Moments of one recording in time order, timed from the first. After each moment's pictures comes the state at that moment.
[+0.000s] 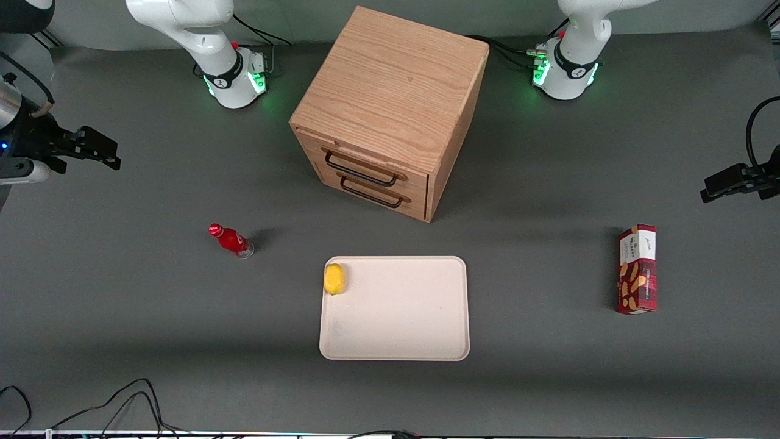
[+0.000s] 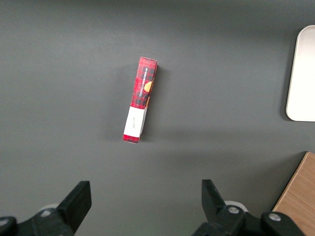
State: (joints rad) arm -0.03 -0.06 0.07 -1.61 -0.04 1.51 -0.01
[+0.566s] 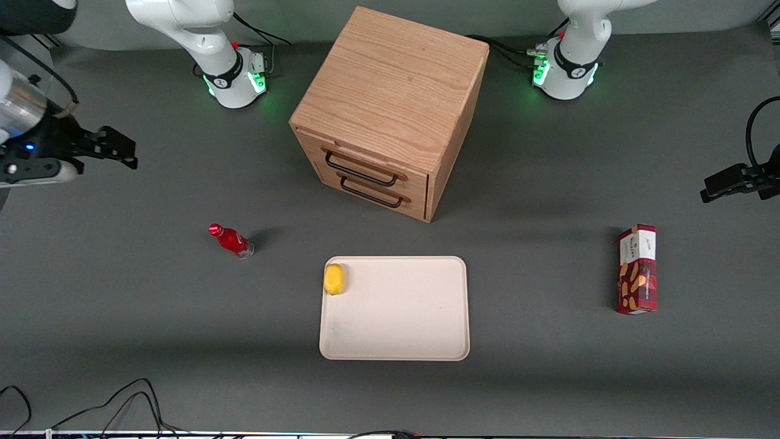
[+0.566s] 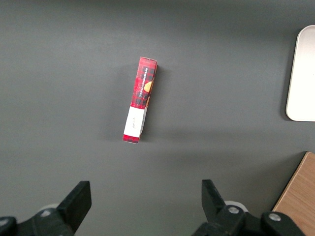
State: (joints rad) arm -0.02 -0.04 0.13 -1.62 -0.04 1.52 0.03
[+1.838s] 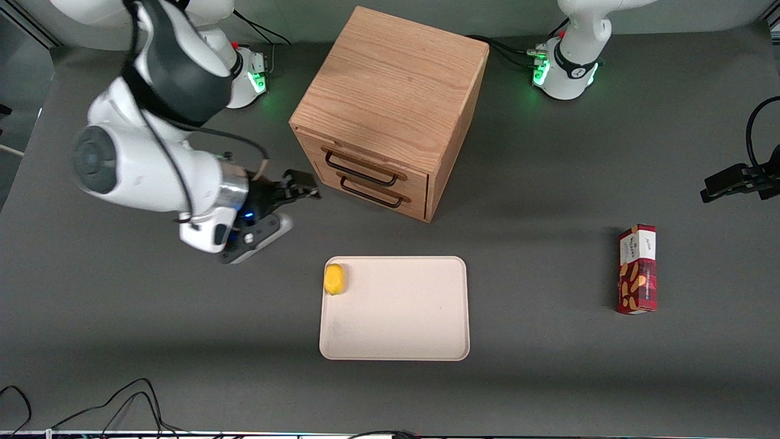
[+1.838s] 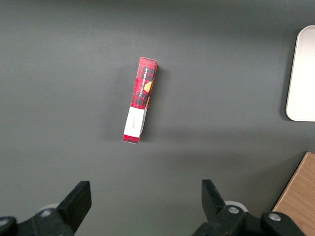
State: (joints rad) arm 0.21 0.43 0.30 -1.30 0.29 1.68 0.01
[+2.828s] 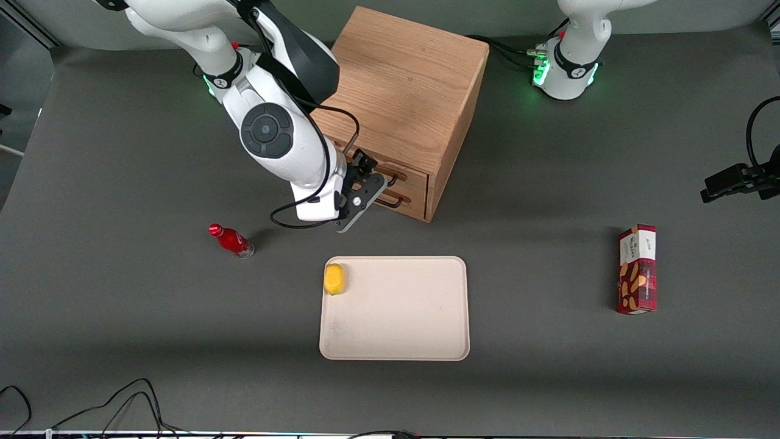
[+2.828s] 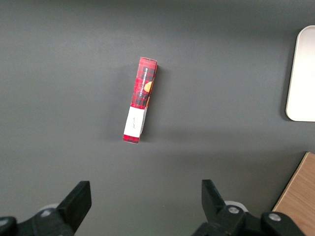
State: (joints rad) arm 0.37 0.44 0.31 -1.44 0.10 1.82 -0.18
